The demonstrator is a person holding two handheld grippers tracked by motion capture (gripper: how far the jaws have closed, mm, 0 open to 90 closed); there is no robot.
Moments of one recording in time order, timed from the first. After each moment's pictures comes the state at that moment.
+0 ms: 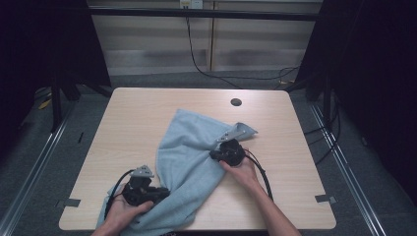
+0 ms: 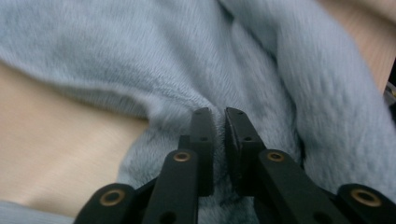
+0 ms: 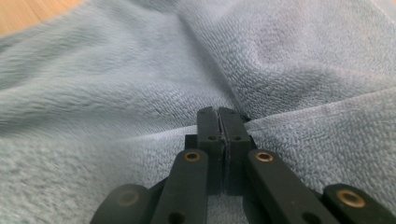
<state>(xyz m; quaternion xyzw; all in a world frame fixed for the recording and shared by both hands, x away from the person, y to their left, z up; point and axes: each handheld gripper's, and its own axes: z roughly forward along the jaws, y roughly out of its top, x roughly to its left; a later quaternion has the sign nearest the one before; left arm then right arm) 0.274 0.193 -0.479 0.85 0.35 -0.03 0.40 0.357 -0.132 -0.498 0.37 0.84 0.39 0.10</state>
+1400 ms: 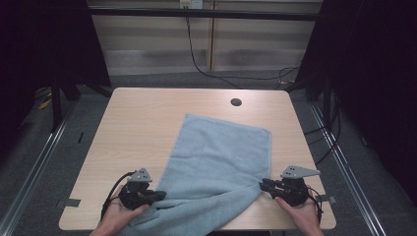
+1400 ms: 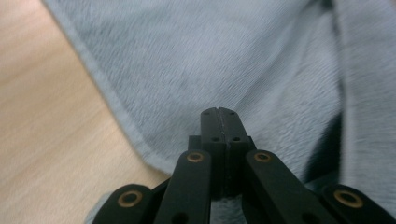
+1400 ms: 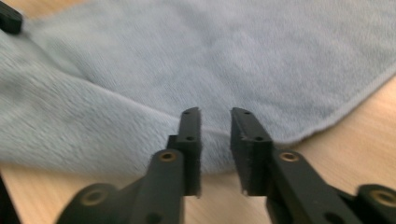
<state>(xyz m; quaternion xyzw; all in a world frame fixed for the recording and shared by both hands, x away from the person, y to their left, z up) 0.259 0.196 -0.481 0.87 0.31 -0.01 0.39 0.215 -0.270 -0.476 0.44 0.79 0.42 0.12</state>
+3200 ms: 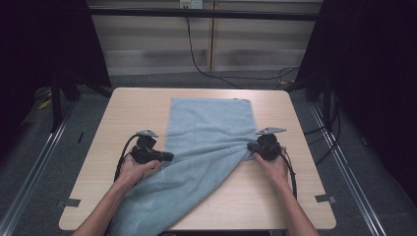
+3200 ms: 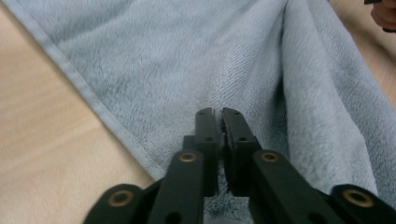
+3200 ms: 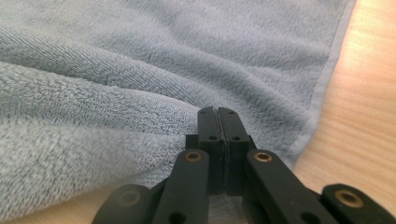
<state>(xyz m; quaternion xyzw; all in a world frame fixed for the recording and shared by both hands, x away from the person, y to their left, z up) 0.375 0.177 -0.476 0.83 0.37 -0.03 0.41 0.356 -0.240 -0.495 0.50 0.77 0.34 0.18</state>
